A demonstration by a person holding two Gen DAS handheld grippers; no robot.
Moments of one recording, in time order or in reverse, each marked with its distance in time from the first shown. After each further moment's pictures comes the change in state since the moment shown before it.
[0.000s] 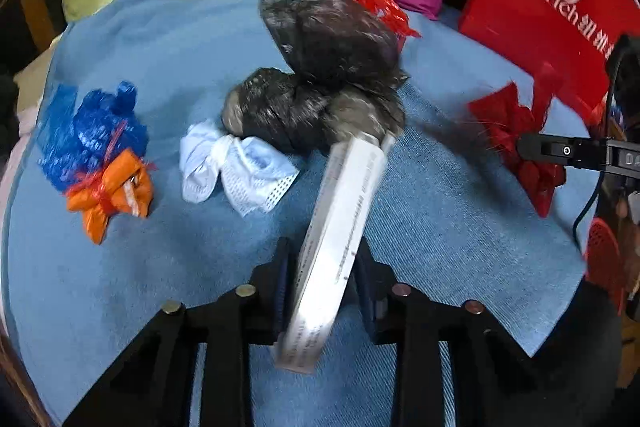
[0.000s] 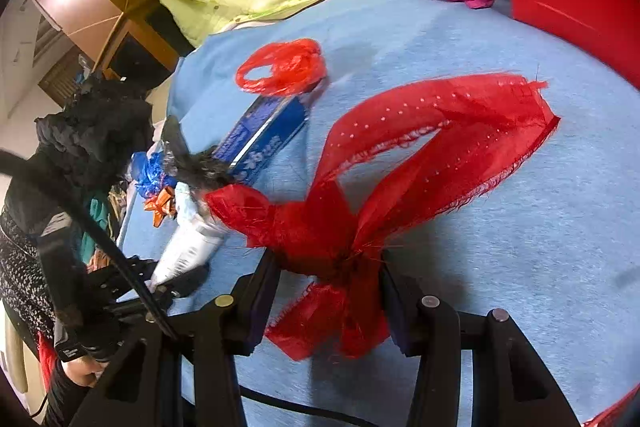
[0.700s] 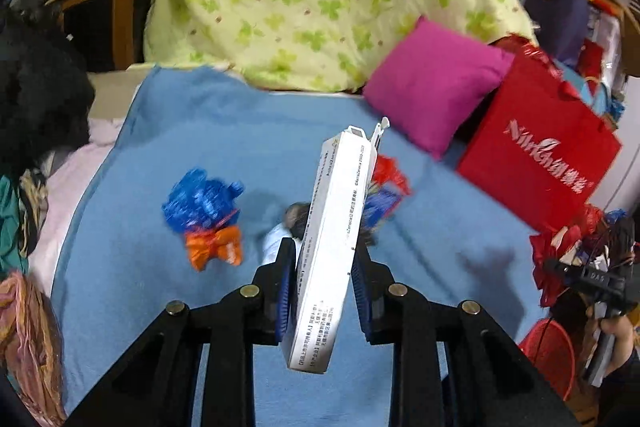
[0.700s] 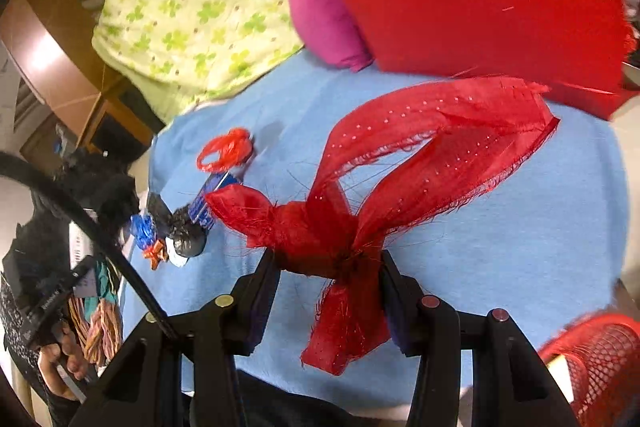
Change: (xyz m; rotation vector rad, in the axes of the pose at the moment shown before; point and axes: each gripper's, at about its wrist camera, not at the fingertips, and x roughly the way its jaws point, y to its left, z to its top) left arm -0.149 0.004 0.000 -0.203 -0.351 0.010; right arm -0.143 -0.070 -0.042 0.170 -0.229 -0.082
